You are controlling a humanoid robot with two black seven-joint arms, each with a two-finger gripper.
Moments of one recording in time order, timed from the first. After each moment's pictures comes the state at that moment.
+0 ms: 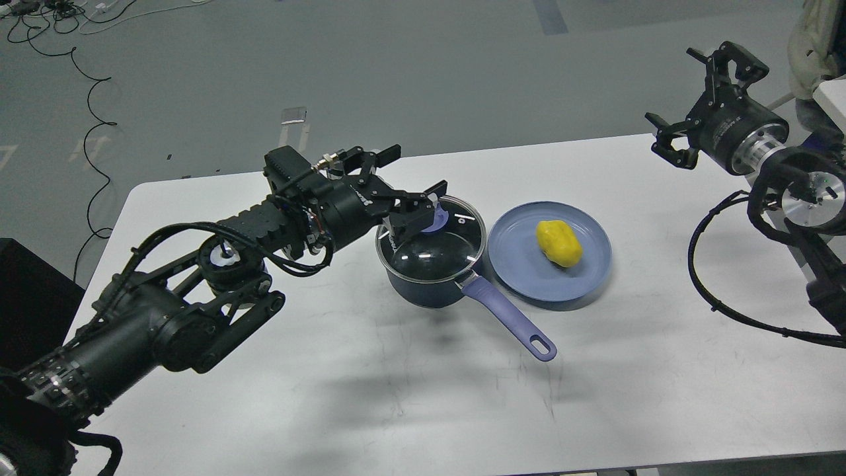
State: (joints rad) left arm -0.82 0.31 -0.52 -1.15 2.13 0.09 -0.30; right arm 0.52 -0.38 1.30 1.05 -0.37 0.10 -0.18
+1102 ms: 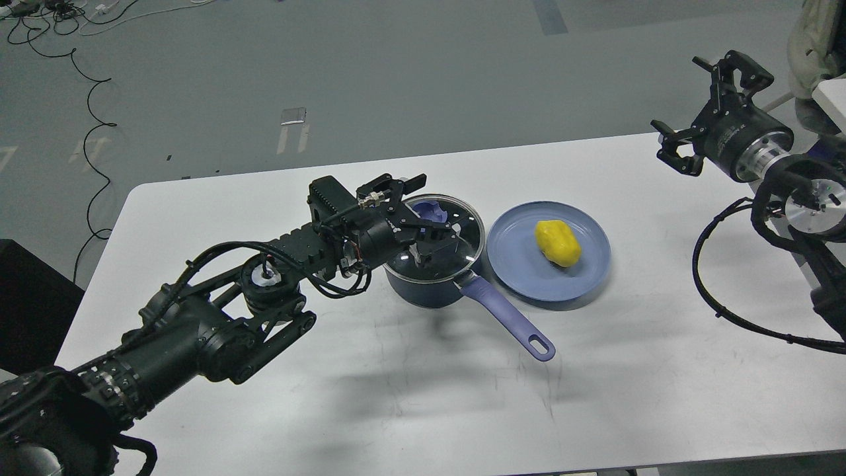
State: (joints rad) left arm -0.80 0.22 -0.45 -1.00 2.18 0.17 -0.28; right arm 0.50 -0.38 1.31 1.06 -0.37 0.08 -0.17
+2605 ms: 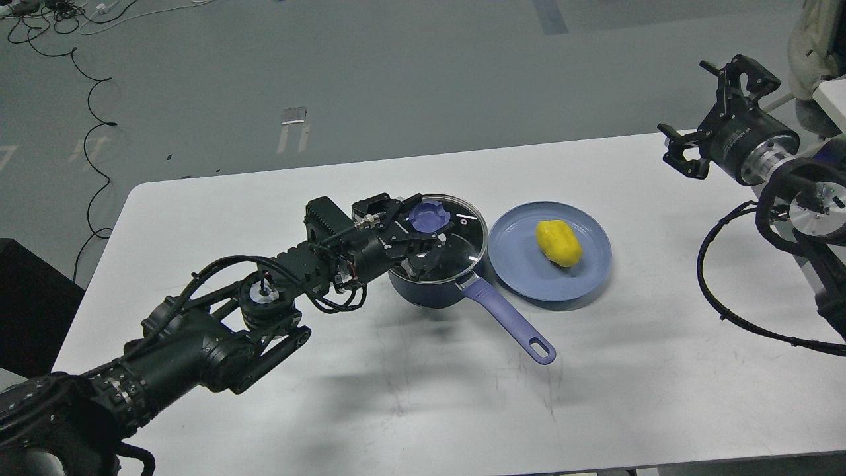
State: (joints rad) left arm -0.79 0.21 -0.38 -0.91 2.18 0.24 -0.29; right arm 0.49 -0.39 1.31 1.05 -0.37 0.08 -0.17
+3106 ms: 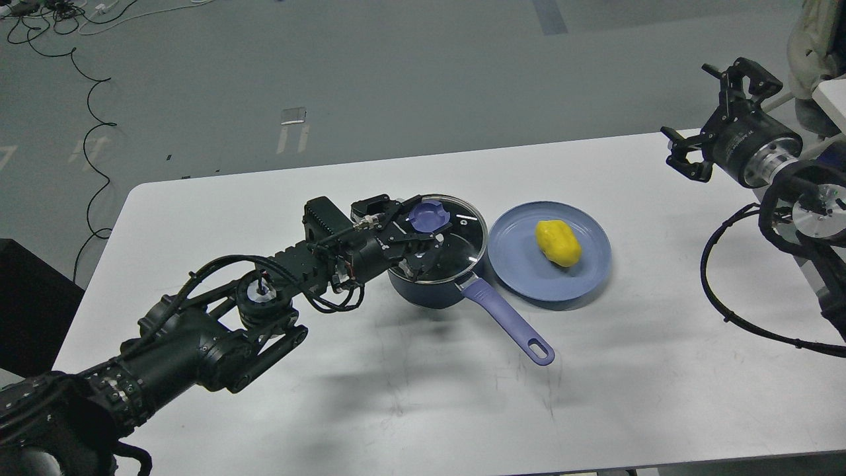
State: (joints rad) left arm -0.79 0.22 -0.38 -0.91 2.18 0.23 -0.29; right arm 0.49 -0.40 1.30 1.05 -0.37 0.08 -0.17
